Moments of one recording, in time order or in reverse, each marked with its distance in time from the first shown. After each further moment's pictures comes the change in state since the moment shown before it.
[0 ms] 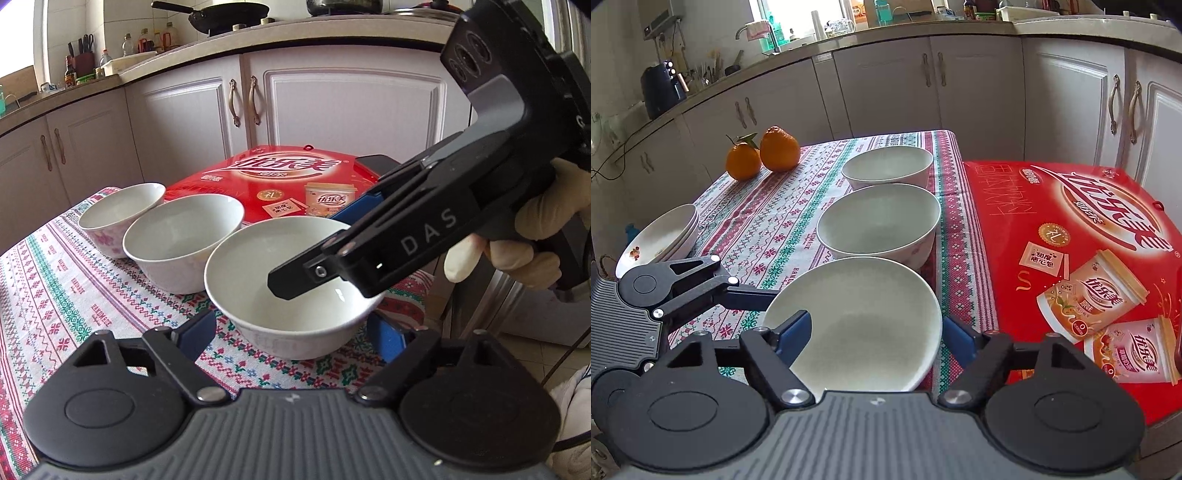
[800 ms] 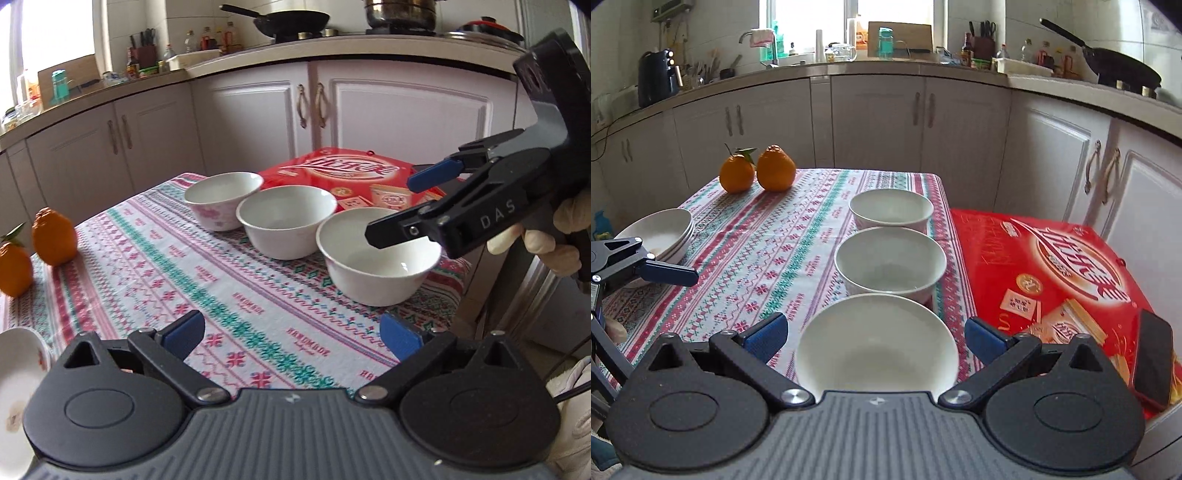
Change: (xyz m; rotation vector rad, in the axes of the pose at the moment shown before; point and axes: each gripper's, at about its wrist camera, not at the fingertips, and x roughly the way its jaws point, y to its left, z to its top) left arm -0.062 0.033 -0.019 -0.068 0.007 0.142; right arm -0.025 0.049 0.004 -0.103 -0.095 -0.170
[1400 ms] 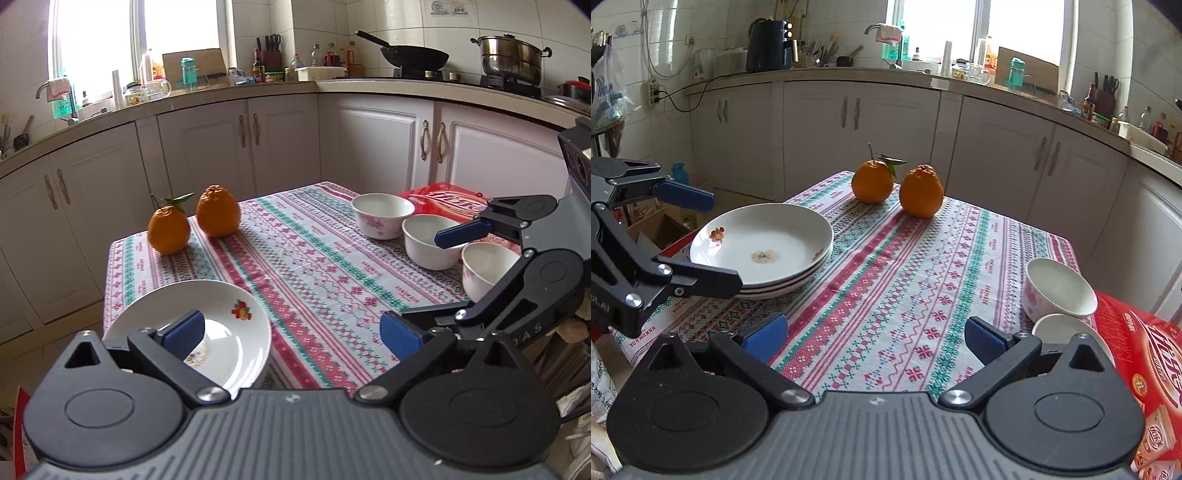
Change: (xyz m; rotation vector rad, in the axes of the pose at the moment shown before) left arm -0.114 0.100 -0.027 -0.217 -0.042 0.273; right arm 0.022 0.149 0.039 -0.274 -0.039 0.206
